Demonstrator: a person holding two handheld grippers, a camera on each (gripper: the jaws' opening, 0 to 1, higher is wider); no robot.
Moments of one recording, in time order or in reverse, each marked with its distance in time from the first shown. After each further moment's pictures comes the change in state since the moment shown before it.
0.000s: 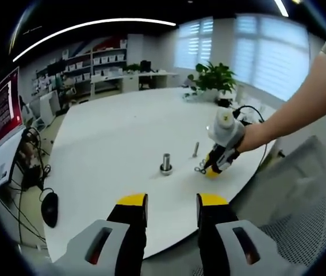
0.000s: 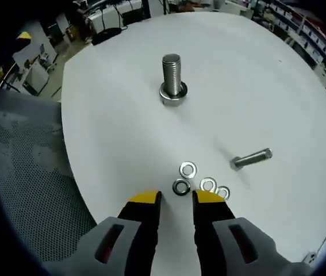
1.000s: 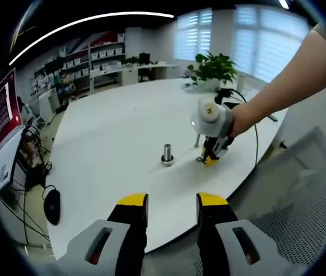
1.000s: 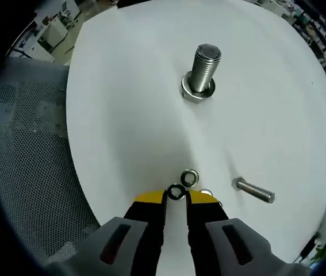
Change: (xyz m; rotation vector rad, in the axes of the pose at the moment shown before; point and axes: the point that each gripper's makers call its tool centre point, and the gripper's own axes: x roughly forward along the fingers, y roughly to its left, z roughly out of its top) left arm 0.004 0.000 -0.013 0.027 0.073 0.012; right arm 0.004 -0.002 0.003 -0.250 0.224 0.044
